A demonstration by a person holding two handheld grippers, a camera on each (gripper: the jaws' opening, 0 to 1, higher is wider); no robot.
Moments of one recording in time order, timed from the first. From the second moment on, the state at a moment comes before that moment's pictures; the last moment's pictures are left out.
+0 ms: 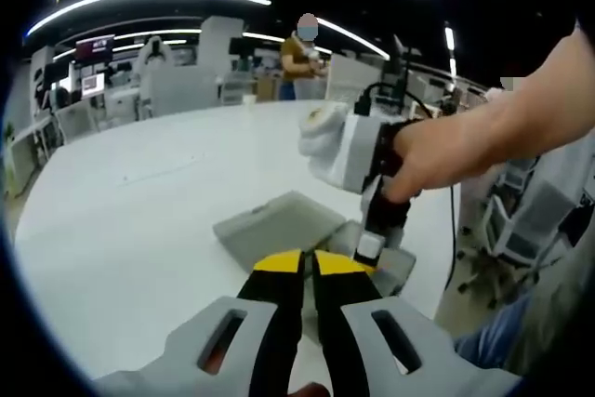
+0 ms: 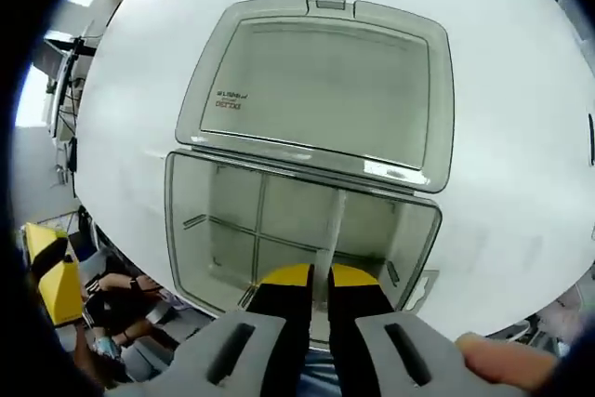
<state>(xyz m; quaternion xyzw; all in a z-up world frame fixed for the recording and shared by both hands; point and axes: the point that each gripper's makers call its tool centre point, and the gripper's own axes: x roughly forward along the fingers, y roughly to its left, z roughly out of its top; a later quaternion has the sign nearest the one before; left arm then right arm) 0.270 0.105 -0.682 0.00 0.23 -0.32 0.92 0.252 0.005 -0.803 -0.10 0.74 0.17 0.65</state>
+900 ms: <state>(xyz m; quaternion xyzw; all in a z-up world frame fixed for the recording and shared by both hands) 0.266 0.098 -0.677 0.02 0.24 -0.32 0.92 0.251 0.002 -0.790 -0.06 0.72 0.22 0.65</state>
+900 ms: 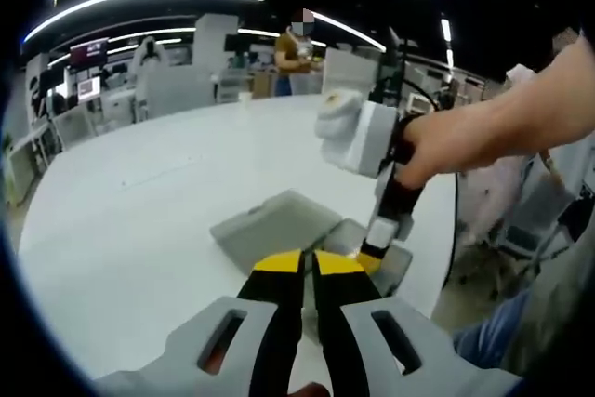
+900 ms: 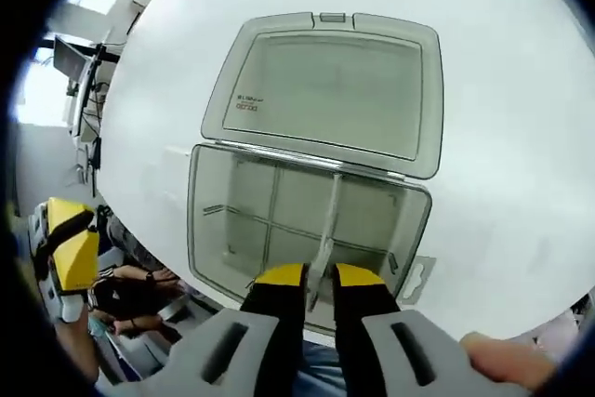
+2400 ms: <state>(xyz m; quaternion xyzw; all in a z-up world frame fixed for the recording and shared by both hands) 0.268 0.105 -0.672 0.02 0.25 -0.31 0.92 0.251 0.006 -0.767 -0.05 0.70 0.26 0.67</state>
